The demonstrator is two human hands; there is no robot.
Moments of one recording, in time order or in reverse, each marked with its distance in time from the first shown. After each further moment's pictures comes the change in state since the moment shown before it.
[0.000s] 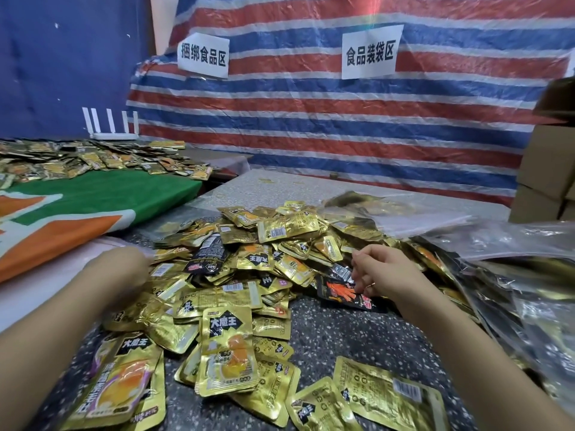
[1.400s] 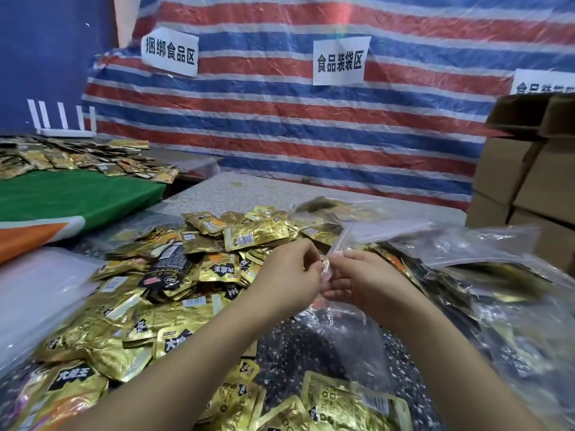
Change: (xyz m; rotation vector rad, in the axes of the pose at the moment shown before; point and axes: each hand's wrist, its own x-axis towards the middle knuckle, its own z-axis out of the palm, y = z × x) left_hand -0.160 0.229 -0.011 -0.803 0.020 0.799; right_hand -0.009 -0.020 -0.011 0.371 -0.153 0.124
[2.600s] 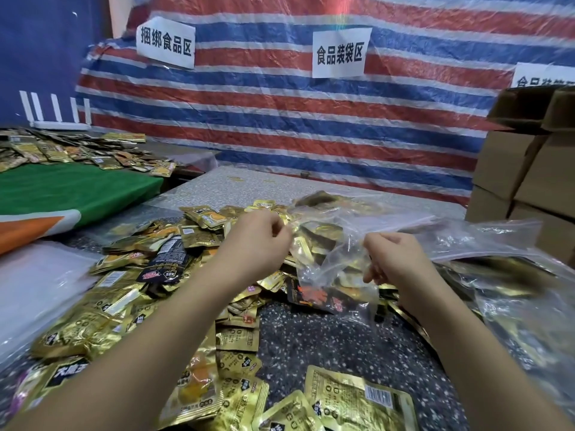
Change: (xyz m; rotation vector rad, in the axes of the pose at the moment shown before) left_hand 0.016 -0.015 -0.045 0.129 0.085 -0.053; right_hand 0.002 -0.006 -0.027 -0.365 0.421 -0.163
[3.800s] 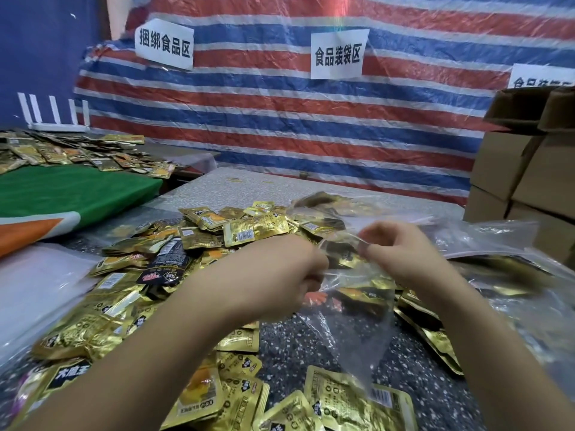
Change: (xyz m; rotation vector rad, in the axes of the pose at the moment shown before) left_hand -0.035 0.038 -0.022 0.404 -0.445 0.421; right_hand -0.002 -0.014 -0.013 -0.248 -0.073 -0.168
